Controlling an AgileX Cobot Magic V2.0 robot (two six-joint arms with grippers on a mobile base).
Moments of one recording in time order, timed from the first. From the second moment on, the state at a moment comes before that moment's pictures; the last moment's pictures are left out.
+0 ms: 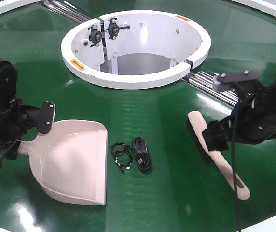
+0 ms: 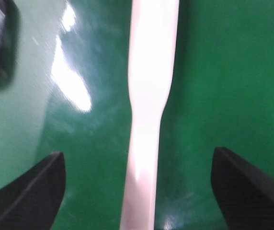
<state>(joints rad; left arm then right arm) -0.20 1.77 -1.31 0.22 1.19 1.23 0.26 1.50 -1.13 -0.01 0.99 0.03</state>
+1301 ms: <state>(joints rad) -0.20 1.77 -1.31 0.22 1.19 1.23 0.26 1.82 -1.20 -0.02 1.05 0.05</state>
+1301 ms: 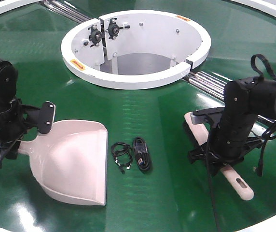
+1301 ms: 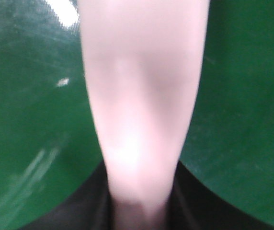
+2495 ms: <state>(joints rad) -0.20 1.77 -1.31 0.22 1.19 1.23 0.54 1.91 -1.40 -0.01 1.21 0.34</state>
